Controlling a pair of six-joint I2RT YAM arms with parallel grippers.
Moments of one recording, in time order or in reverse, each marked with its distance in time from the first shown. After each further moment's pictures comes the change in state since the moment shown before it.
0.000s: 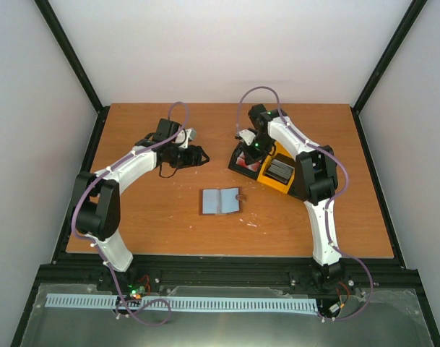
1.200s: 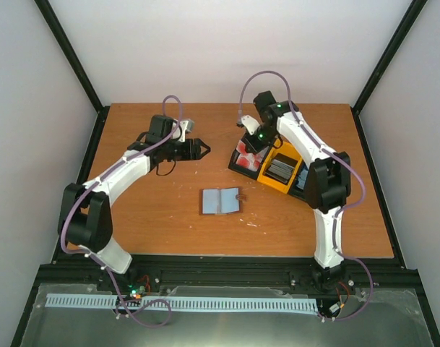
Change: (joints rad) left arm 0.000 -0.102 -0.034 0.118 0.025 0.000; right arm 0.005 -0.154 -0.018 0.028 -0.006 -0.025
